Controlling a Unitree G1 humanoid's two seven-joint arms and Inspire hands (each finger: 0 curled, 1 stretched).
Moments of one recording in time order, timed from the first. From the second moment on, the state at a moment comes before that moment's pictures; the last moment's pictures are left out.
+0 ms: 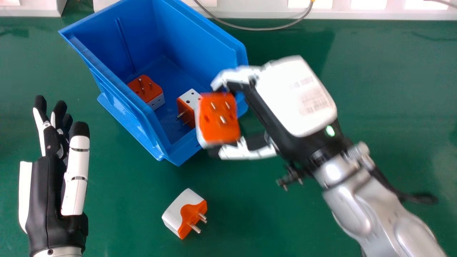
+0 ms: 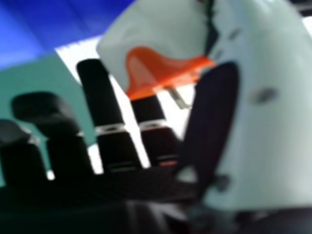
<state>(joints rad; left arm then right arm) 0.43 0.02 0.20 -0.28 -0.08 -0.32 -0.03 -0.33 -0.29 0.41 -0.02 -0.94 -0.22 -0.24</state>
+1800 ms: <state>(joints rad) 0.52 0.00 0.18 -0.32 -0.02 -0.31 0.00 -1.01 0.14 0.59 0.99 -0.83 0.10 -0.18</state>
